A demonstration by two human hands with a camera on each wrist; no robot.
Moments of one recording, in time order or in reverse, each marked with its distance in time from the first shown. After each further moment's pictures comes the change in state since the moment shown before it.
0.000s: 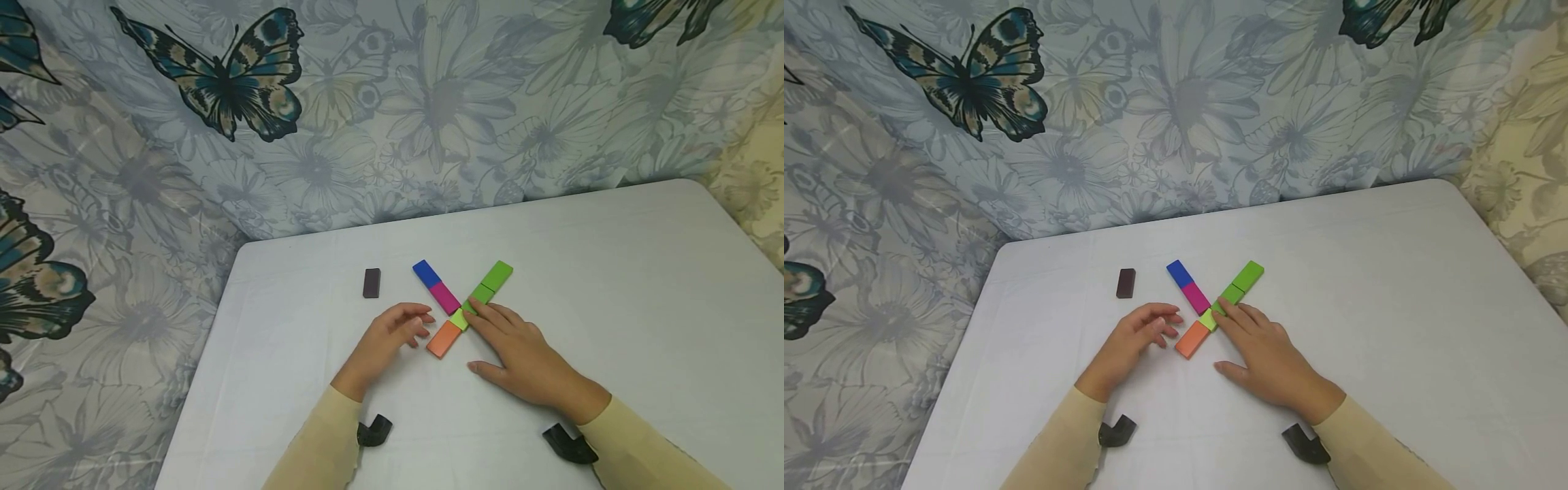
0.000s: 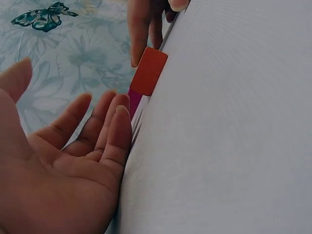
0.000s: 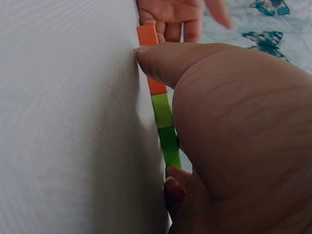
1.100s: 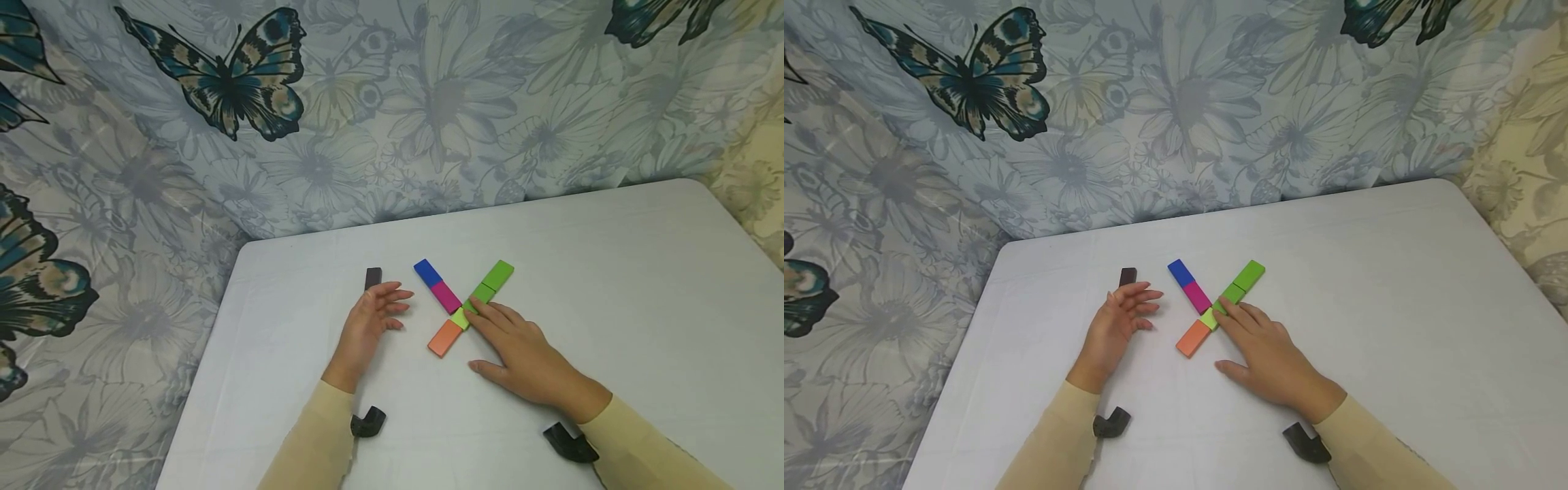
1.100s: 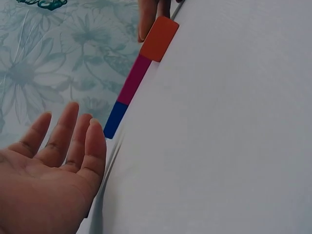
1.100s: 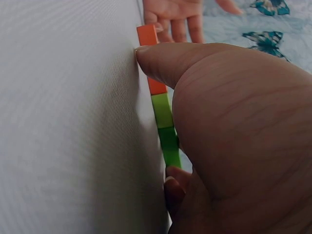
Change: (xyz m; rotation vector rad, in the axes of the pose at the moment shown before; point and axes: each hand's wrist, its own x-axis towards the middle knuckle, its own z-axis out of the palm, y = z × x) left_hand -0.002 0.002 -0.024 -0.294 0.142 0.144; right_hand -0.001 0.002 0.001 0.013 -0.001 -0.002
